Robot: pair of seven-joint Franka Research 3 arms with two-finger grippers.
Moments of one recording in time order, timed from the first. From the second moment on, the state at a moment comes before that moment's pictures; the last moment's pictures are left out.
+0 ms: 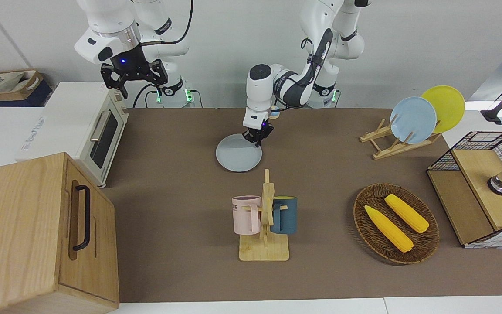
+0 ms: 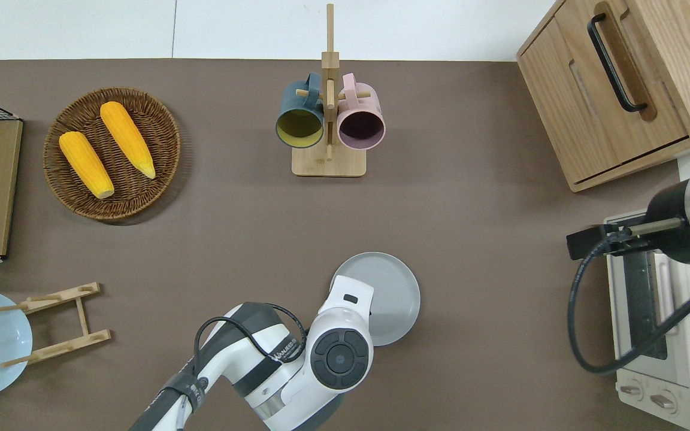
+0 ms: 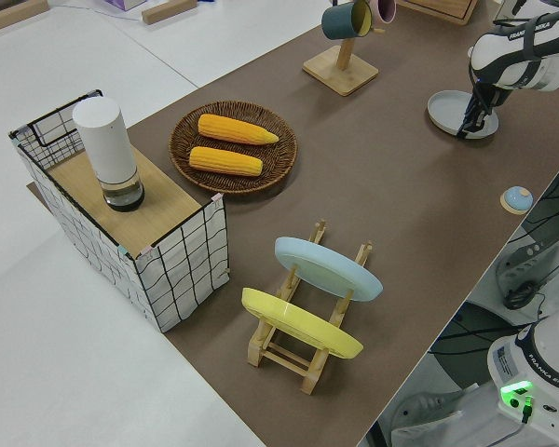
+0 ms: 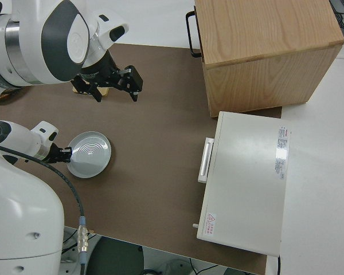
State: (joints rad) left arm -0.23 0.17 -0.57 -2.24 0.19 2.41 -1.33; right arm 0.02 -0.01 0.12 -1.47 0.00 1.39 0.03
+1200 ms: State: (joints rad) left arm -0.36 0.35 -0.56 -2.02 0.33 2.35 -1.57; right arm 0.02 -0.01 0.12 -1.47 0.00 1.39 0.03
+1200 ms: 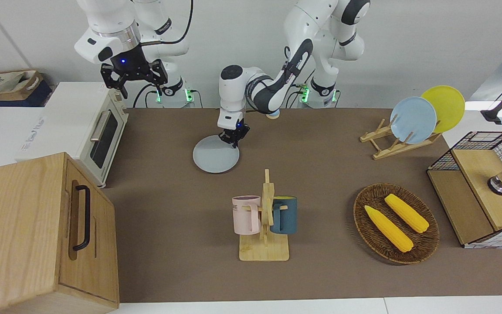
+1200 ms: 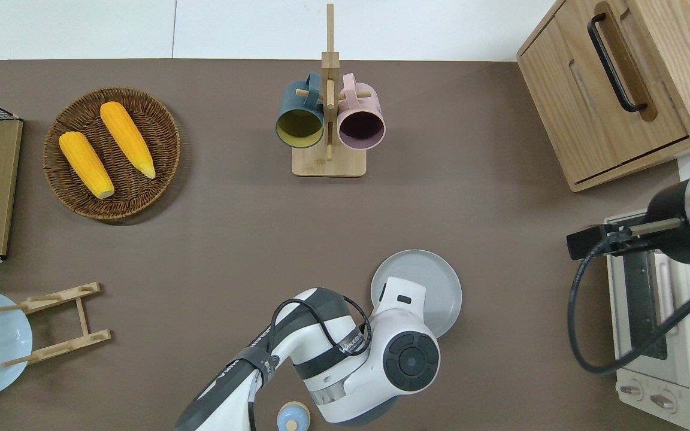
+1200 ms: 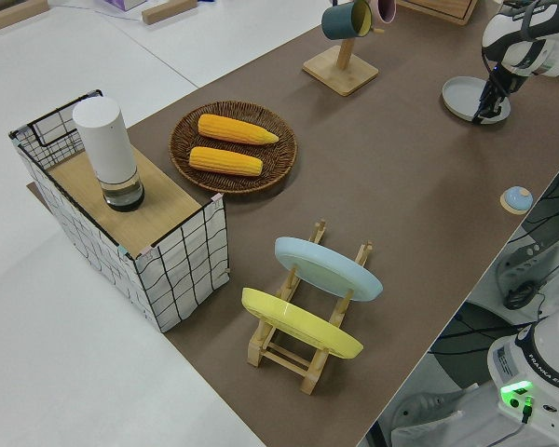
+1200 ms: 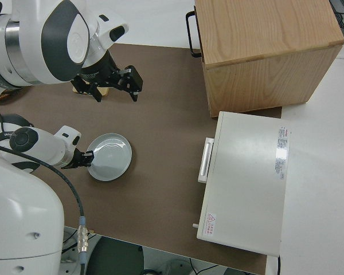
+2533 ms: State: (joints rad) left arm -0.39 0.42 -0.56 -1.94 0.37 2.28 -1.62; right arm 0.02 -0.01 0.12 -1.47 0.00 1.39 0.03
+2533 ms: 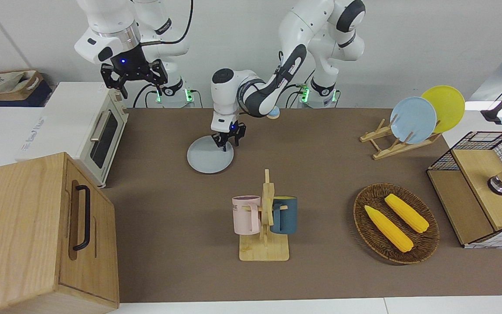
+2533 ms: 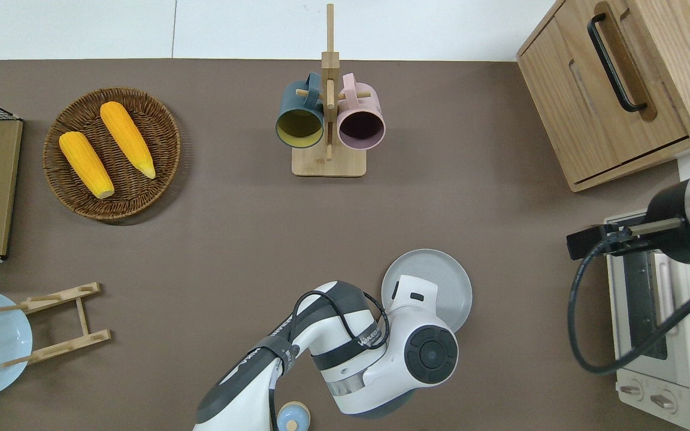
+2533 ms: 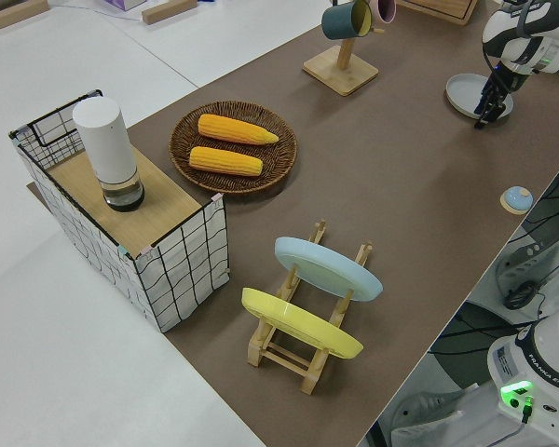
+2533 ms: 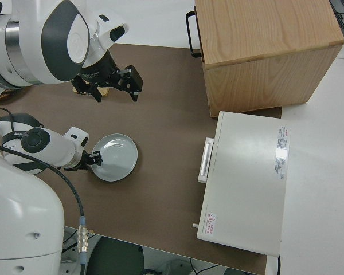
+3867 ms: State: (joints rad) left arm -0.28 0.31 -0.55 -1.75 0.27 1.89 -1.30; right arm 0.02 -0.01 0.12 -1.47 0.00 1.39 0.03
